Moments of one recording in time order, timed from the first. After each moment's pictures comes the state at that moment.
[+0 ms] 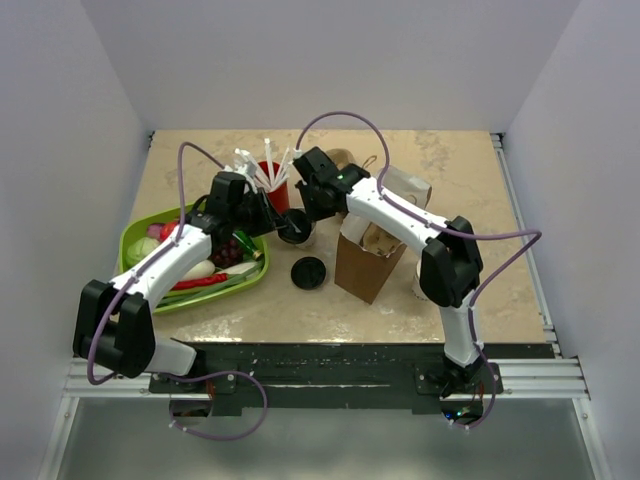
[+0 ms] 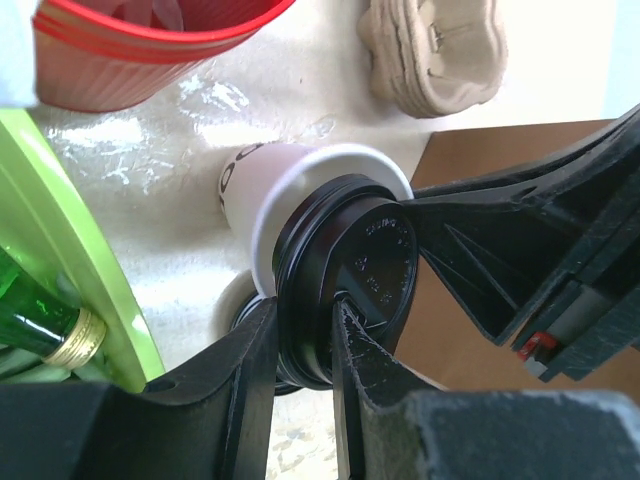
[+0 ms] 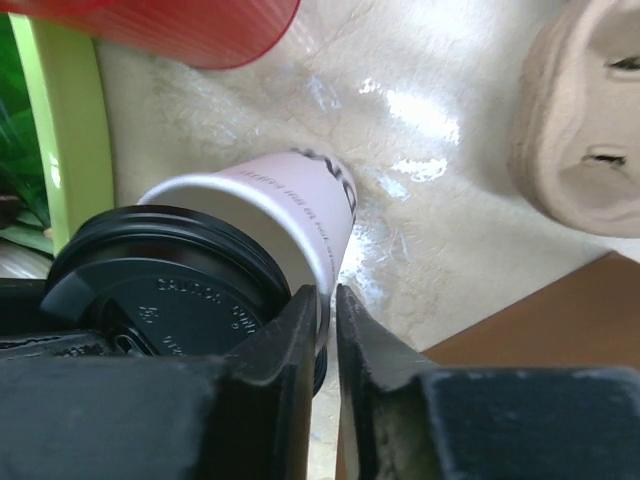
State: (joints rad) left arm -0.35 1.40 0.98 -0.30 0.24 -0.68; right arm 0.75 2.04 1.85 -0.79 0.15 0.35
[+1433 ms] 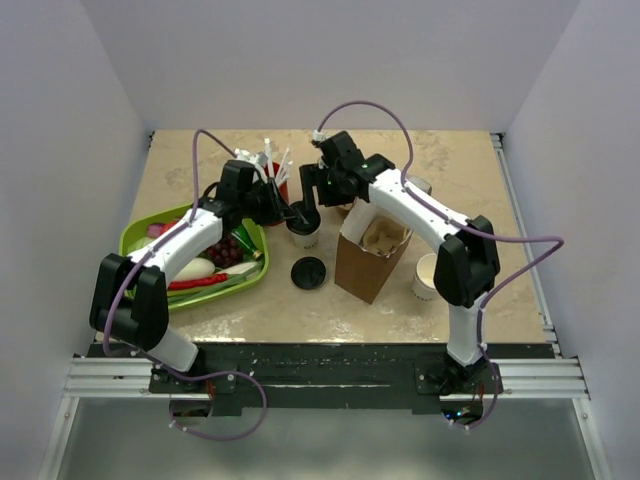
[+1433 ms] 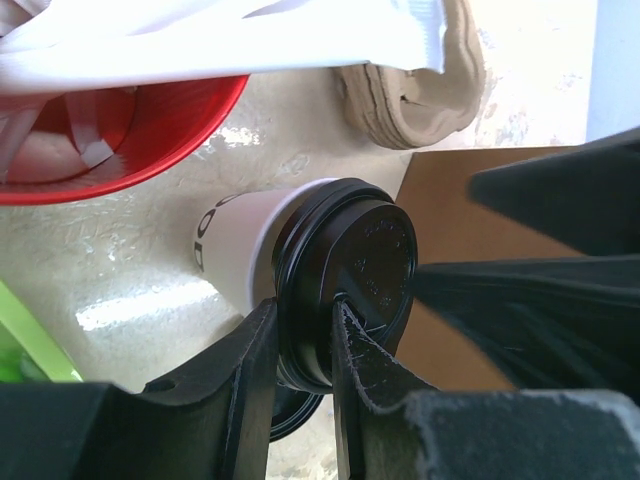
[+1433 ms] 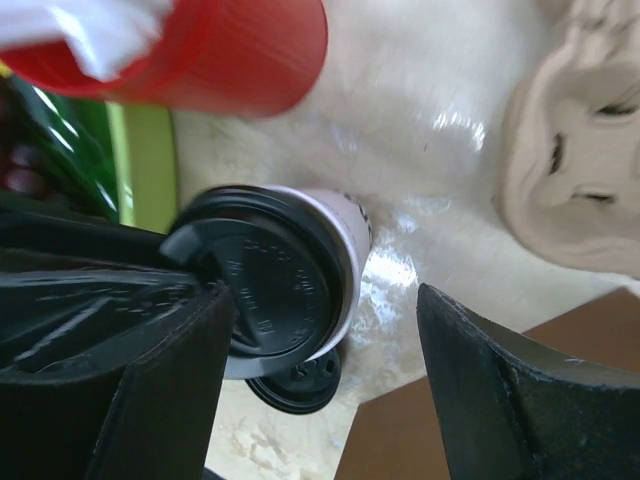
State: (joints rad) left arm -0.35 1.55 1.09 -0.23 0.29 -0.64; right arm 0.64 1.95 1.81 -0.69 -0.03 0.38
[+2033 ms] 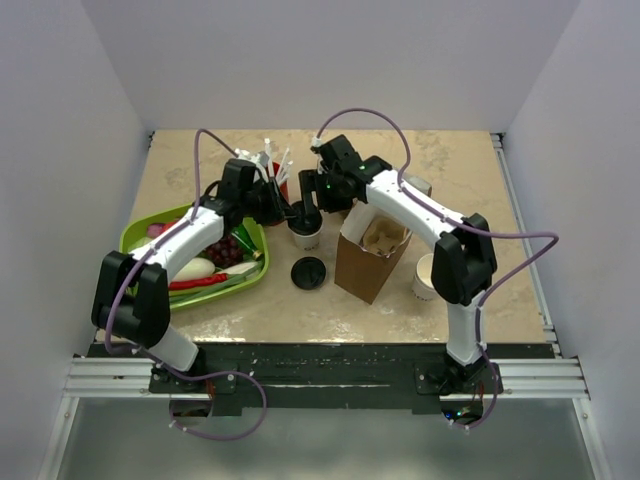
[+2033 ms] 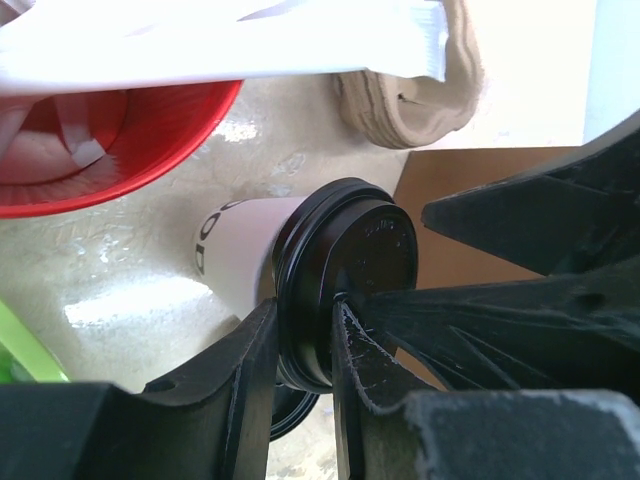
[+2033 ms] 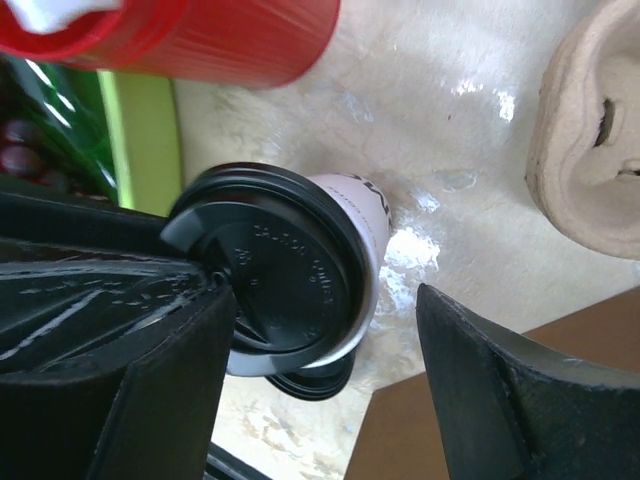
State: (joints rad) left arm -0.35 1.57 1.11 -0.25 0.30 -0.64; right arm 0.64 2.00 1.80 -0.73 -0.10 0.40
